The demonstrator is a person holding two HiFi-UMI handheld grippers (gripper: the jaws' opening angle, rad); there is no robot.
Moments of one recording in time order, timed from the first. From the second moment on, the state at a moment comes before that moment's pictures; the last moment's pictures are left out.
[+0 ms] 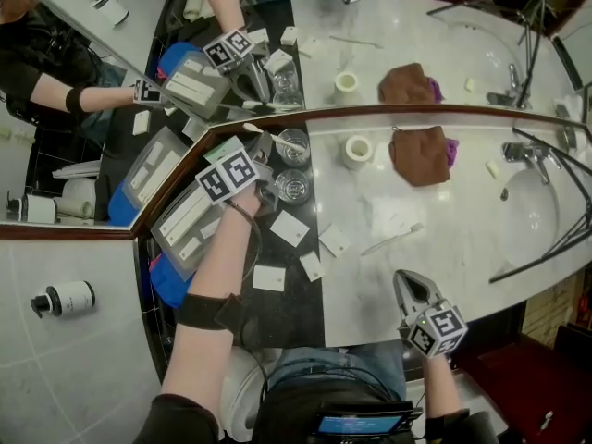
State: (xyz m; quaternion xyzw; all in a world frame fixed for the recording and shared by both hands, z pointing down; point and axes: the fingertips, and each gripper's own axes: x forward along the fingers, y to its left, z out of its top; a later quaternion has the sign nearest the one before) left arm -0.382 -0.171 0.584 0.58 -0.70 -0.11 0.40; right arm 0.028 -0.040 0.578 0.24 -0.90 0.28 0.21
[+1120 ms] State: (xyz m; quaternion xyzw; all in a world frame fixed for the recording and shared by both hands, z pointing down) left arm -0.325 -0.130 0.432 0.64 -0.71 -0.04 0.29; right arm 0.042 -0.059 0.513 0.24 -0.93 0.24 0.15
